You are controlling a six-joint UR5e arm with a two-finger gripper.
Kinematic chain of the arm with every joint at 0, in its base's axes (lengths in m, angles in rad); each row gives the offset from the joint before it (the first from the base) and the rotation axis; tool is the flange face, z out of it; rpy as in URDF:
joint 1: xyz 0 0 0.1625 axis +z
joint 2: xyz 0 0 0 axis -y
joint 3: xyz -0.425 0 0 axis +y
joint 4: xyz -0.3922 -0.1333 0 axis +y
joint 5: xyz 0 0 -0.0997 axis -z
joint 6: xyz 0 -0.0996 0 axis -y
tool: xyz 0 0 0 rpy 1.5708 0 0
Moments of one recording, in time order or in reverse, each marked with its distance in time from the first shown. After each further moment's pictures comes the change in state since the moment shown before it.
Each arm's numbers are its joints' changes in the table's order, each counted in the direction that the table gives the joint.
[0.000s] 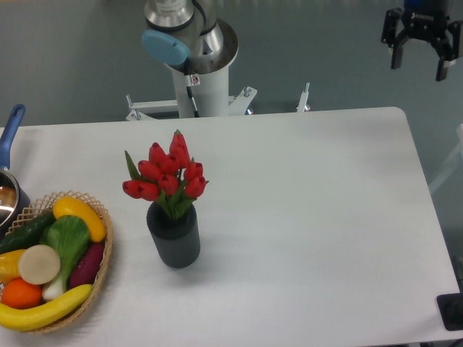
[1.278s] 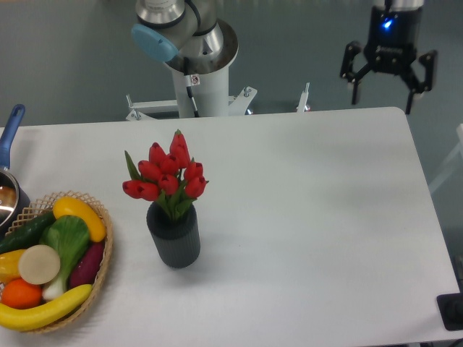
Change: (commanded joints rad) arm -0.213 -0.003 0.142 -0.198 -0.035 -0.718
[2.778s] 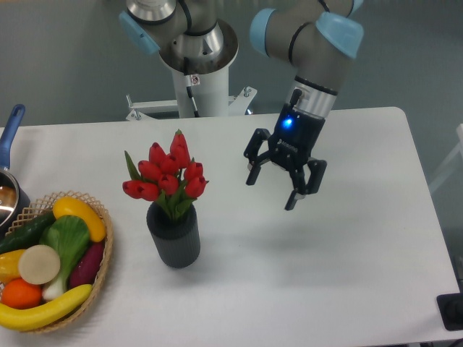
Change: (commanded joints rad) arm -0.222 -0.178 0.163 -0.210 -0.391 0.302
